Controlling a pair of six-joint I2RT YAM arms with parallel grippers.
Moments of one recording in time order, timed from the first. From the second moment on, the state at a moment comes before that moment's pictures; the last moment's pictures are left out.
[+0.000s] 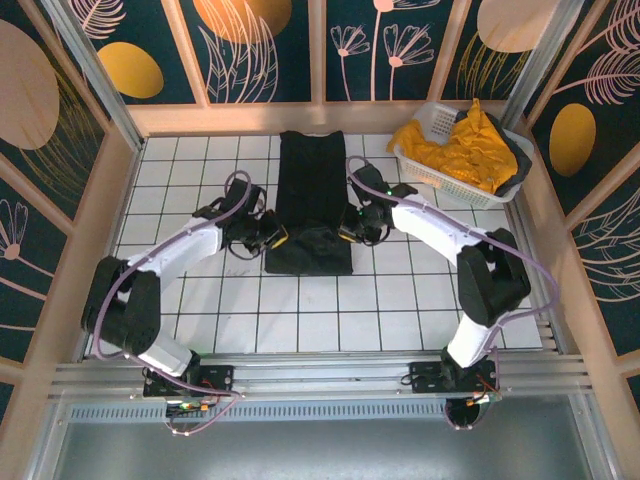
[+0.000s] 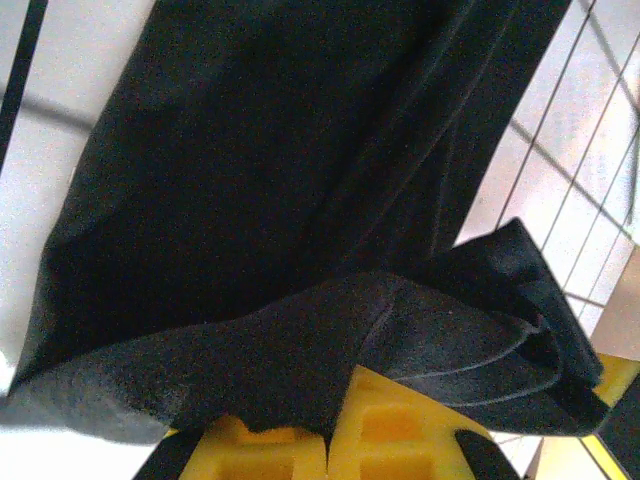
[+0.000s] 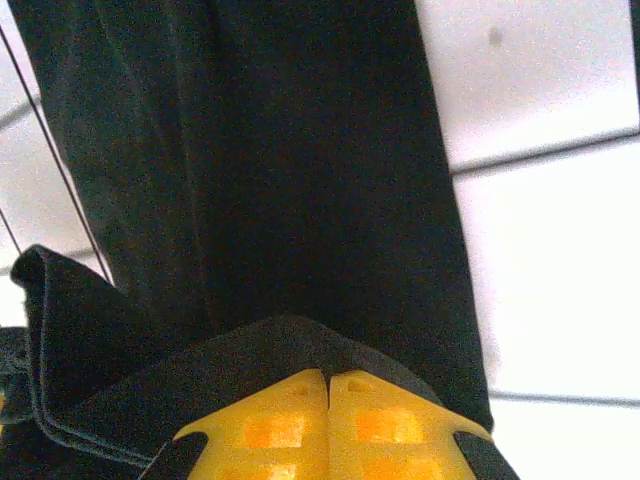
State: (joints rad) left arm -0.41 1.59 1.06 -0.46 0.36 -1.02; right arm 0.56 1.76 1.33 -0.70 -0.22 0.88
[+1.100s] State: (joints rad) left arm -0.29 1.61 0.83 -0.29 0.40 -1.01; right arm 0.47 1.76 1.26 -0.63 -0.20 0.84
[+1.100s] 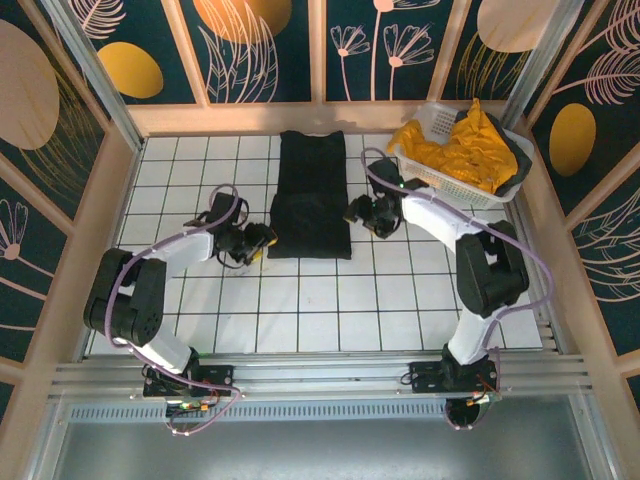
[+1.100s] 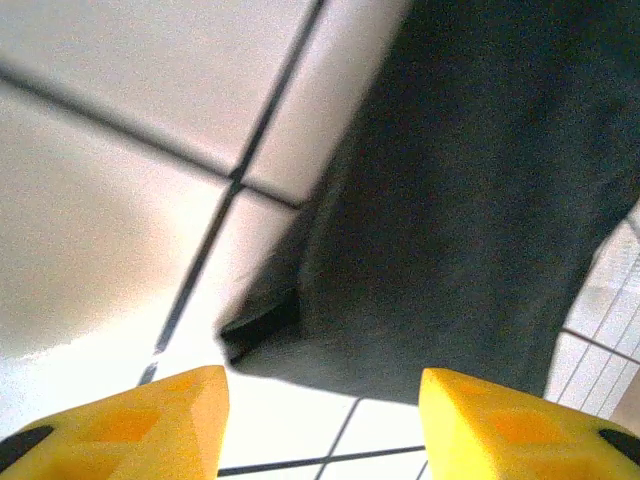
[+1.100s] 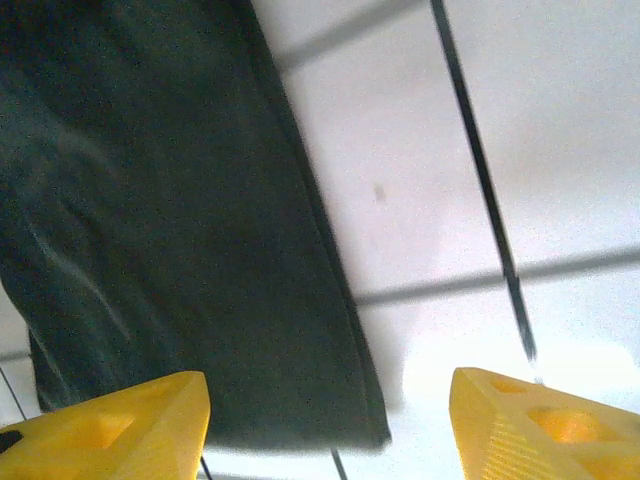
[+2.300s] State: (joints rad) left arm -0.38 1.56 0.75 -0.21 0.52 -1.09; right arm 0.57 1.68 0.93 -0.48 -0.36 0.97
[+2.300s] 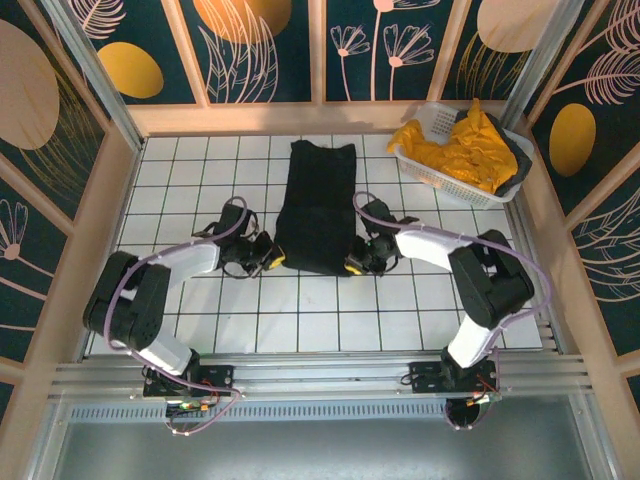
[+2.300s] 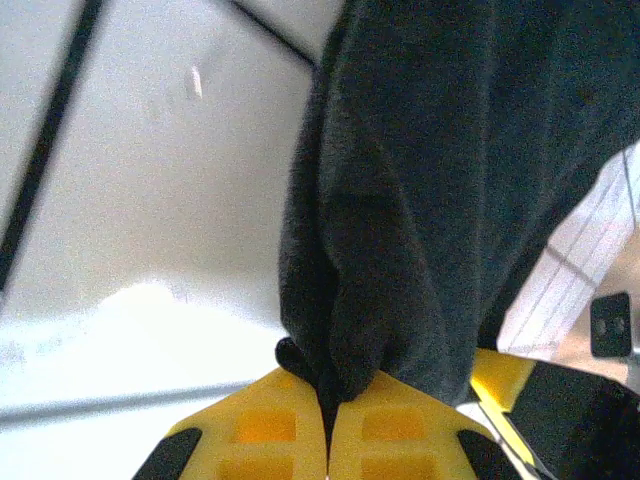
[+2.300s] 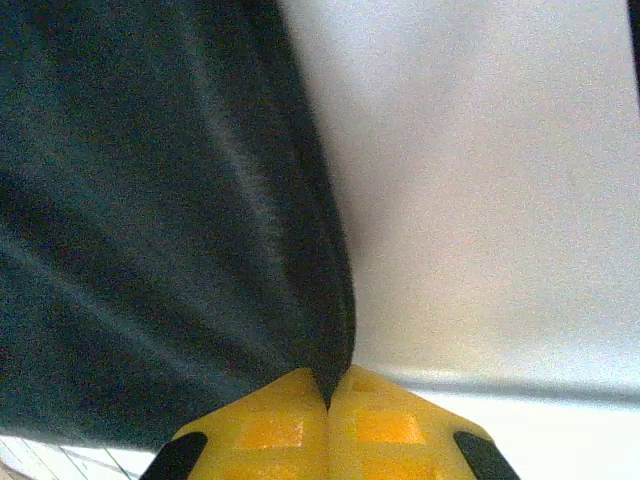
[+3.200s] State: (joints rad) left arm -0.31 1.61 1.27 -0.38 0.47 -1.17; right arm 0.42 1.69 1.46 -0.70 -0.38 1.13
